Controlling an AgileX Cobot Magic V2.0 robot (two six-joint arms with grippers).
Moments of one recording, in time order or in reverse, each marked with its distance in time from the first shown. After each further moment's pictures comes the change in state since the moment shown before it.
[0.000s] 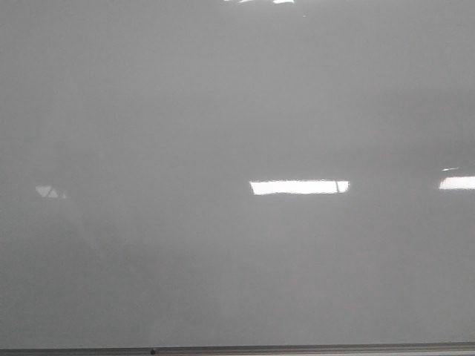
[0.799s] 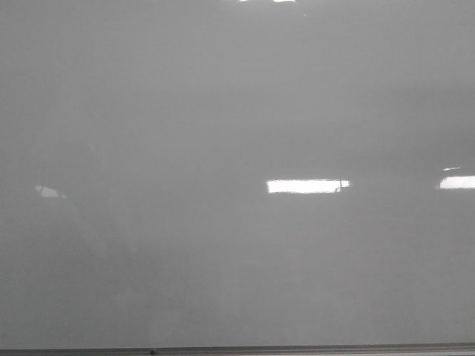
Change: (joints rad) left arm 0.000 0.127 -0.008 0.001 0.020 0.000; right arm 0.000 0.067 0.000 0.000 0.035 0.000
